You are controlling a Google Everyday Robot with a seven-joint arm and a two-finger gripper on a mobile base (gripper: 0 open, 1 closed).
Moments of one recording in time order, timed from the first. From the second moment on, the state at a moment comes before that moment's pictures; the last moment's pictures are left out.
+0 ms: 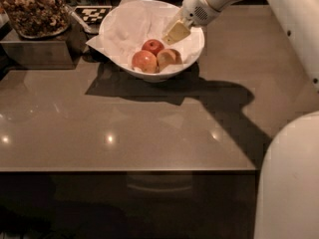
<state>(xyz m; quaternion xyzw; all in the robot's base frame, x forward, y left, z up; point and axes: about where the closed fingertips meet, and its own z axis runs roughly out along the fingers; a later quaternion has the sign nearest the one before) 0.698 -0.048 0.946 -0.57 0.73 0.15 0.34</state>
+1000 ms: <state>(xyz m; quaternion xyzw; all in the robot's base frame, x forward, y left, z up) 0.715 -0.040 0.899 -0.55 0.74 0.20 0.32</state>
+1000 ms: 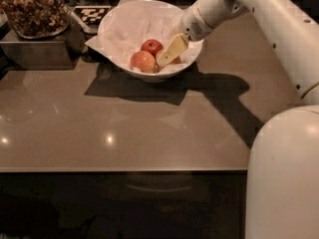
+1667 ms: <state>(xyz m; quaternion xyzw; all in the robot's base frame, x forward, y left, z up) 0.703 -0.043 0.876 -0.54 0.76 0.22 0.30</state>
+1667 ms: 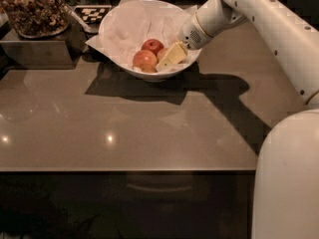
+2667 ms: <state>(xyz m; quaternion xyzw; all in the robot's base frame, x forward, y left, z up) 0.711 -0.029 0.854 -0.55 0.75 0.21 0.29</state>
